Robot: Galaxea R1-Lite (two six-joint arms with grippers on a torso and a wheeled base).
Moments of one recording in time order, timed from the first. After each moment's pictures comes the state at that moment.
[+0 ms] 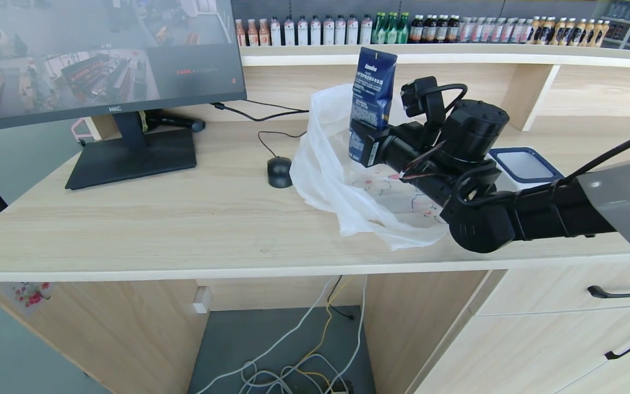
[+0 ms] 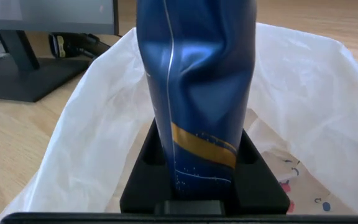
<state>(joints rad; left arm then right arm) 0.00 0.00 0.00 0.00 0.00 -0.01 0.48 2.13 -1.45 -0.98 0.10 -0.06</state>
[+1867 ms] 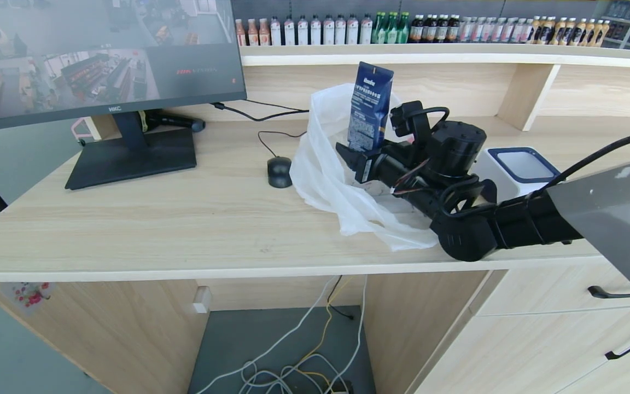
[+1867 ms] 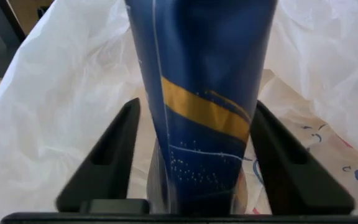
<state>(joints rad) 0.00 0.00 0.00 0.00 0.00 -0.01 0.47 2.19 -1.44 -0.98 0.10 -0.02</state>
